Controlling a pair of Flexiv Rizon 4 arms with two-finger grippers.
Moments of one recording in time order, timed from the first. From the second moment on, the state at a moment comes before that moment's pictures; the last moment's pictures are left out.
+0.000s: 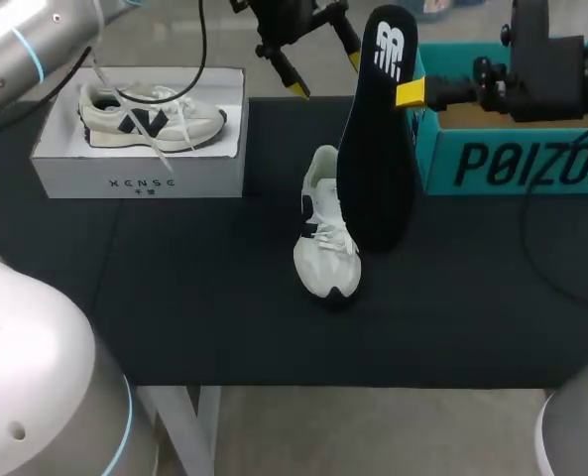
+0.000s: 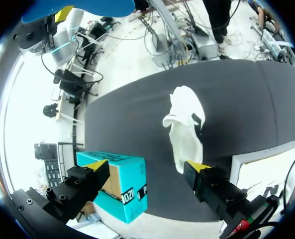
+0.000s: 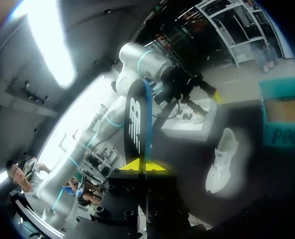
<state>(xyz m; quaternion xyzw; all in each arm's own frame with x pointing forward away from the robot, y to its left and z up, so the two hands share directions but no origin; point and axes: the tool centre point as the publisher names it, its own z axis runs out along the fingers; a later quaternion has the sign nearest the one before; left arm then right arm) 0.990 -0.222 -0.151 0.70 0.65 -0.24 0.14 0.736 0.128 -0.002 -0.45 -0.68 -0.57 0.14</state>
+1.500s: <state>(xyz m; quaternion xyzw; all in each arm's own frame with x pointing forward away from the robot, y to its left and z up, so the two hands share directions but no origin) 0.914 -0.197 -0.037 0.68 0.48 -0.33 0.45 0.906 0.094 -0.024 -0.57 -0.51 -0.54 0.35</state>
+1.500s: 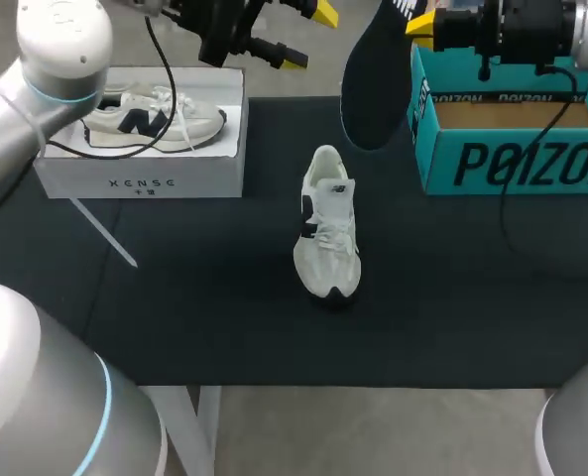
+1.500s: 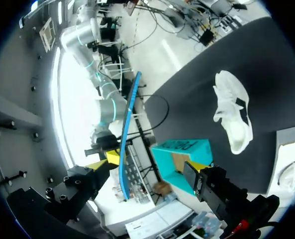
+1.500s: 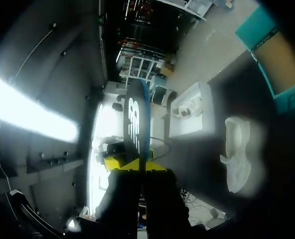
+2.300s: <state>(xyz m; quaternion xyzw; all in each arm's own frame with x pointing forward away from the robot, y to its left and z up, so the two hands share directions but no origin) 0.898 -0.221 -0.048 0.60 0.41 -0.45 0.51 0.936 0.130 -0.037 -0.59 -0.56 -0.45 0.37</state>
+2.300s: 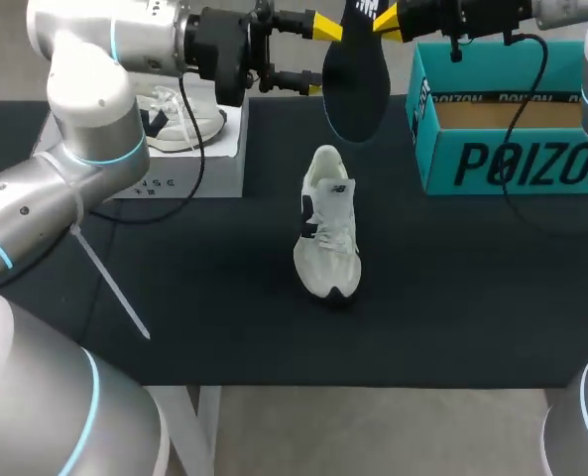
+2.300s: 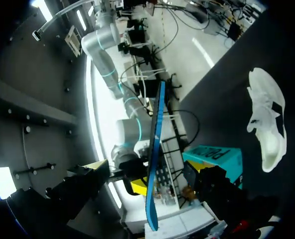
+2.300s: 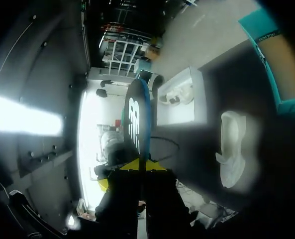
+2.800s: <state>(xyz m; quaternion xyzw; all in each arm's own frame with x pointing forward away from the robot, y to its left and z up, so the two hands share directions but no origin) 0.904 -0.233 -0.063 0.56 0.41 -0.48 0.54 0.950 0.132 -0.048 -0.62 -0.54 -0.45 0.35</state>
